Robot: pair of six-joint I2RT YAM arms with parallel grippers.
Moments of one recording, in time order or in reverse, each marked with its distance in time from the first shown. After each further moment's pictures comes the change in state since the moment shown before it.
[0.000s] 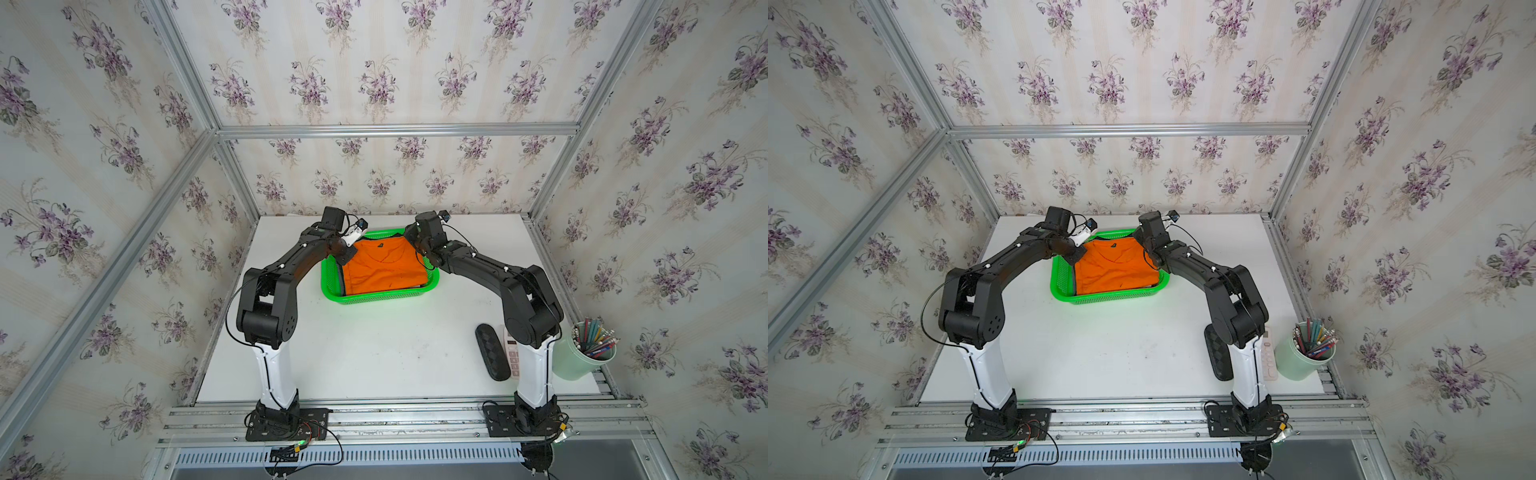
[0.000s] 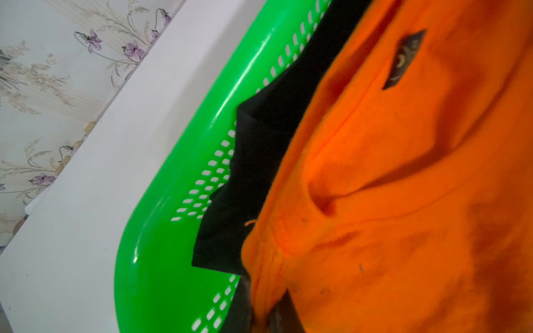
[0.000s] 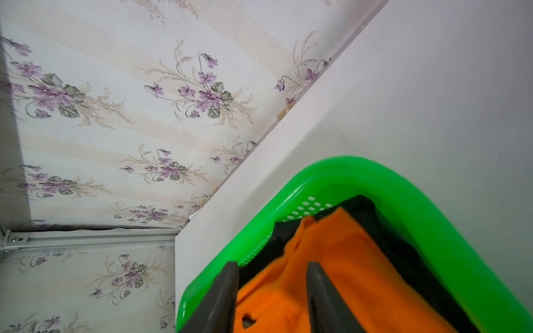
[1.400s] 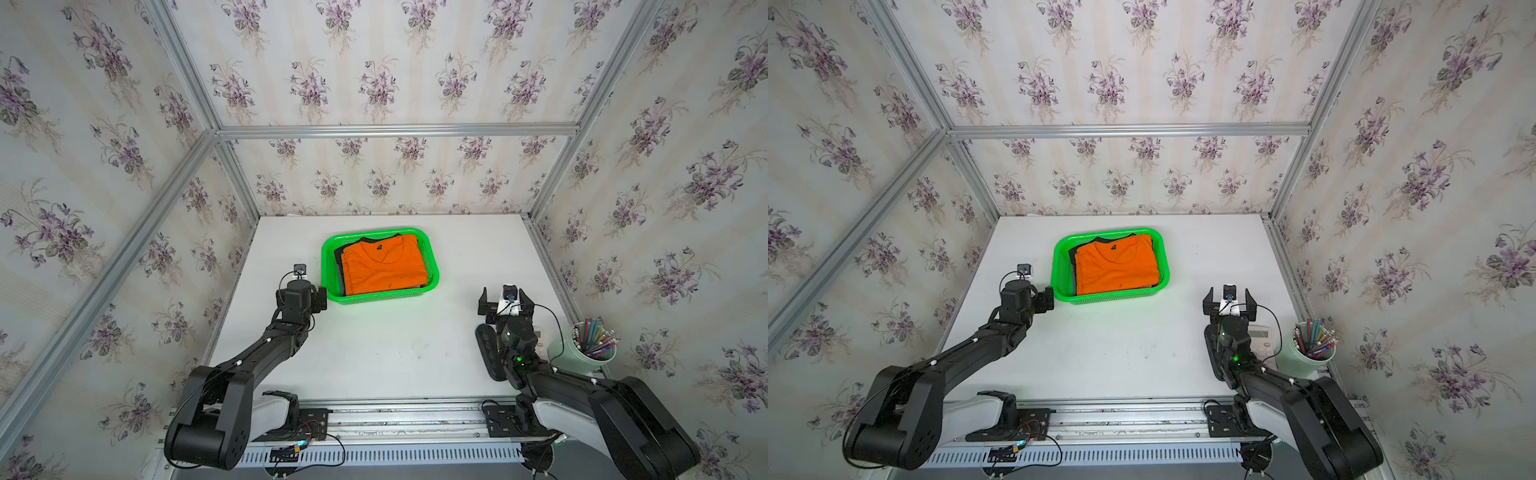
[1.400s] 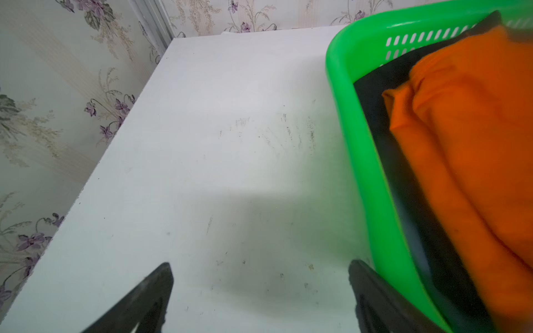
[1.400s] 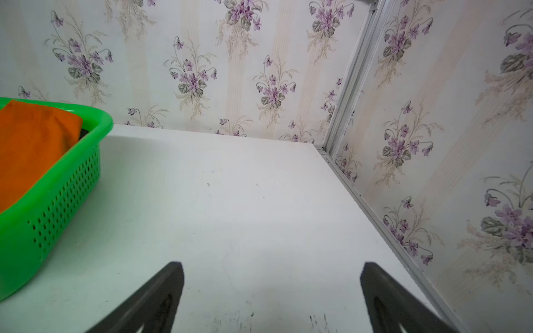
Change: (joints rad) left arm 0.079 -0.724 -1.176 0.844 -0.386 -0.606; right arm -0.187 -0.872 -1.477 0.998 0.367 -1.238
